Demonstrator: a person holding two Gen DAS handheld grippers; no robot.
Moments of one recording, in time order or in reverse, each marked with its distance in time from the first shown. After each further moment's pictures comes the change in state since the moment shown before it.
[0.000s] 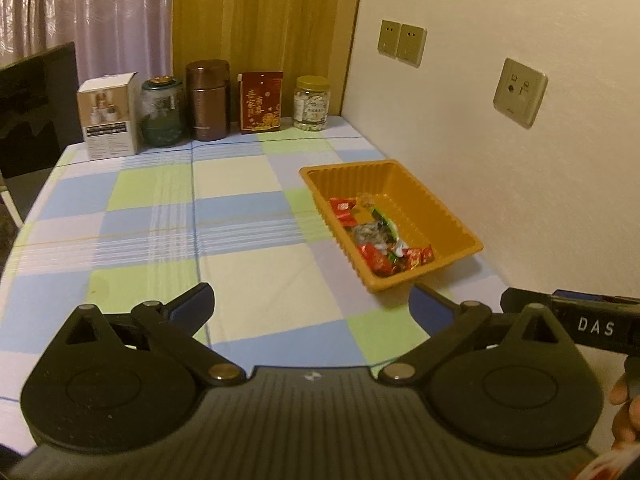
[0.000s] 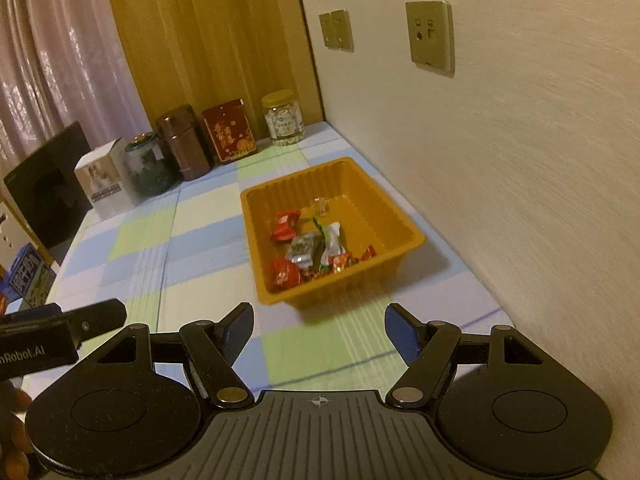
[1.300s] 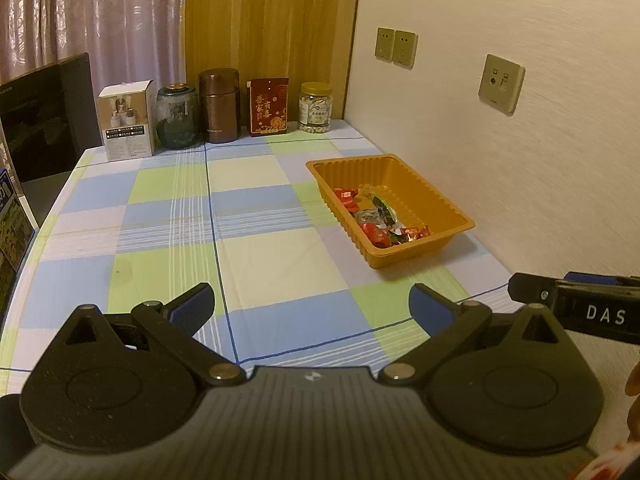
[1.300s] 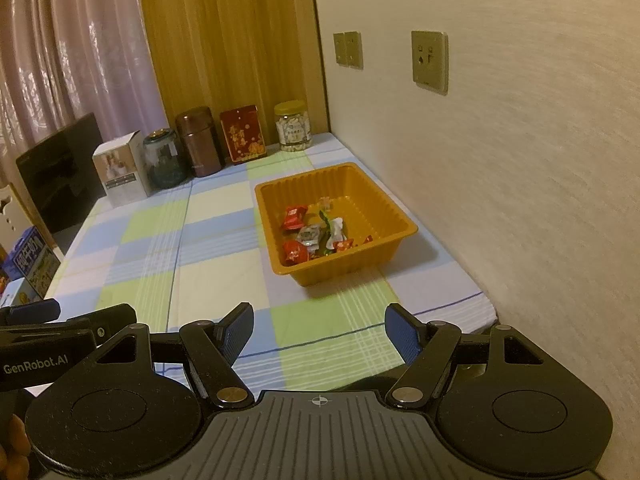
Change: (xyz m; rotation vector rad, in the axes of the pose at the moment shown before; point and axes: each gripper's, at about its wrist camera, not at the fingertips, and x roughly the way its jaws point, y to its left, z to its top) left arm -0.047 0.000 -0.043 0.019 -0.038 0.019; right arm -0.053 0.021 -0.038 -0.057 -0.056 -0.026
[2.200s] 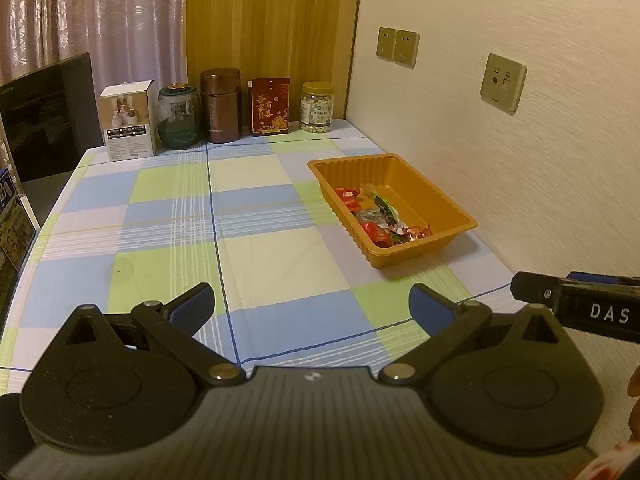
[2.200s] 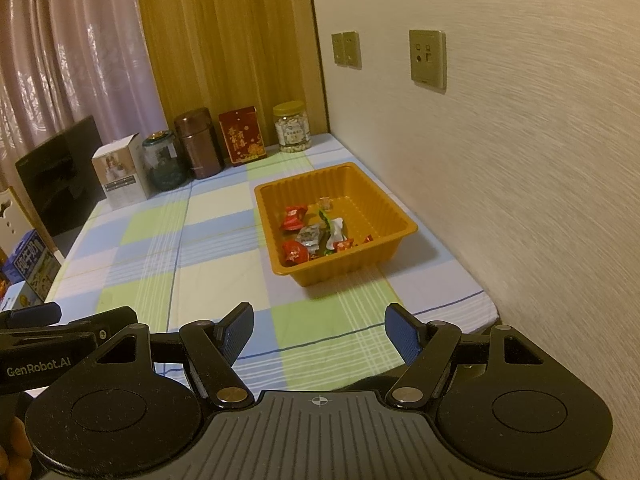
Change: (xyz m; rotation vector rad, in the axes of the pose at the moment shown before) left arm 0.002 0.000 0.000 0.000 -0.001 0.004; right arm 0.002 0.000 -0.001 0.010 -0.004 -0.001
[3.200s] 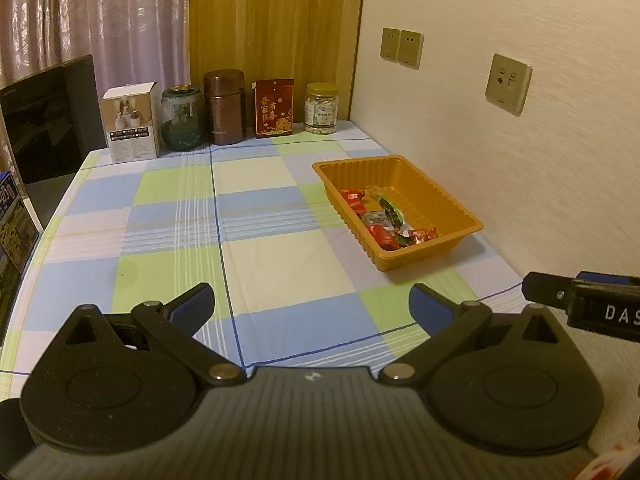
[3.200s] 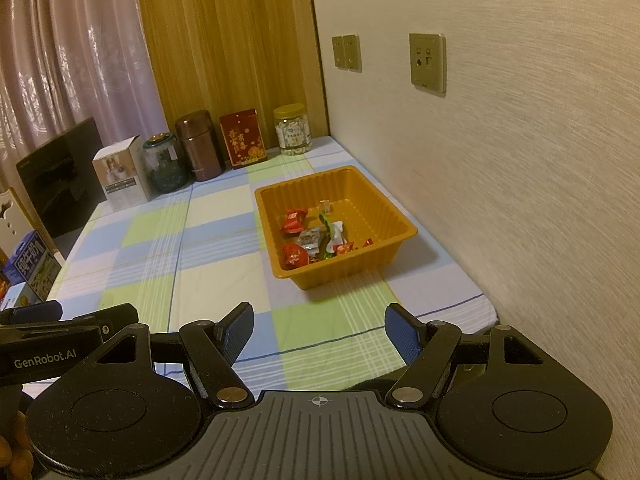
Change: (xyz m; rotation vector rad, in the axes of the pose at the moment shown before) left arm 0.003 0.004 0.002 0.006 -0.004 0.012; right arm -0.003 0.003 0.003 0.000 -0.005 0.001
